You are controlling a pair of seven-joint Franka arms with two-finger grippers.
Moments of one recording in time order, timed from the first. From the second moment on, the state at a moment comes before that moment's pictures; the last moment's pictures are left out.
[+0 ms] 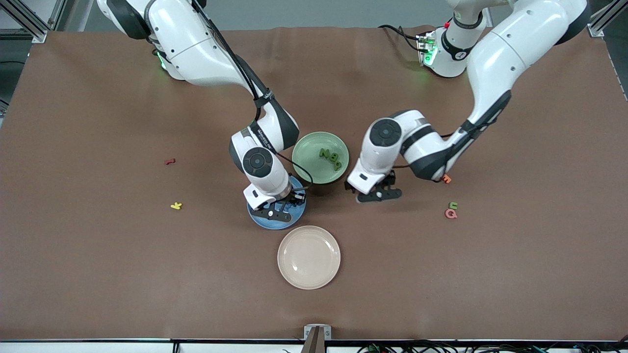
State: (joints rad) left arm 0.16 0.76 -0.85 -1.77 0.78 2.22 -1.12; right arm 0.66 0.80 -0.06 -1.48 0.17 2.34 0.73
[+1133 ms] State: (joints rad) left arm 0.19 0.61 -0.50 -1.69 0.42 2.14 -0.42; right arm 0.53 0.27 -0.08 -1.56 0.17 1.69 0.60
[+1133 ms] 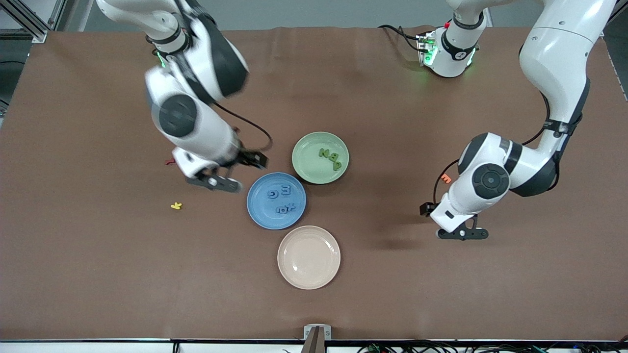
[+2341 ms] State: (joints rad) left arm 0.19 0.52 -0.33 -1.96 0.33 2.36 -0.02; right arm 0.07 -0.08 -0.09 -1.61 0.04 1.60 0.01
